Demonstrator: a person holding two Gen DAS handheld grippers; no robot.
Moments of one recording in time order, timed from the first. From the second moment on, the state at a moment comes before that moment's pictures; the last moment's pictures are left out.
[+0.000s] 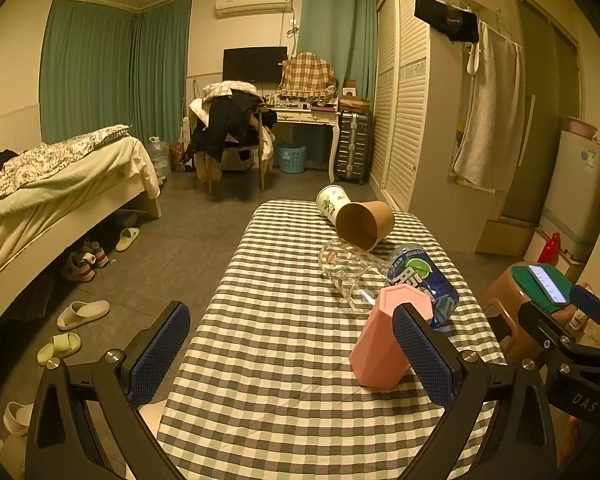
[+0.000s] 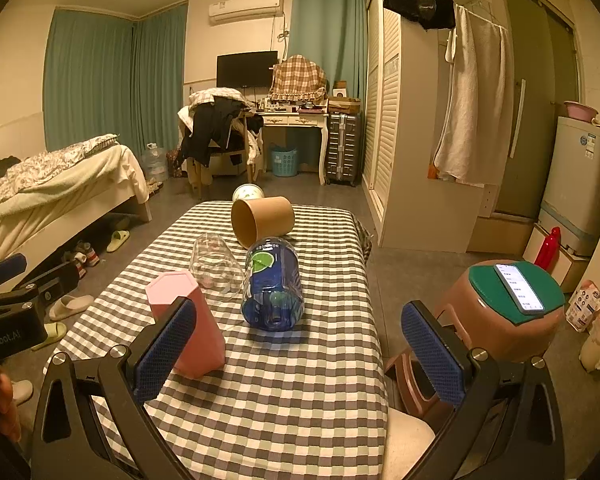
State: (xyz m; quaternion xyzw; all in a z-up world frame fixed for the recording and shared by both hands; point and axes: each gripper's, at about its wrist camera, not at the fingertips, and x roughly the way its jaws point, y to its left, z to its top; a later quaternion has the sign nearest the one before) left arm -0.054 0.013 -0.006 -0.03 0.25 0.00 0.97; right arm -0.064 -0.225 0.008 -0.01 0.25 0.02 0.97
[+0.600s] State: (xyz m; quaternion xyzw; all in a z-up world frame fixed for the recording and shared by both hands) left arm -0.054 0.013 -0.005 -0.03 0.25 0.00 0.97; right arm -0.063 -0.224 0.005 -0.01 0.25 0.02 0.97
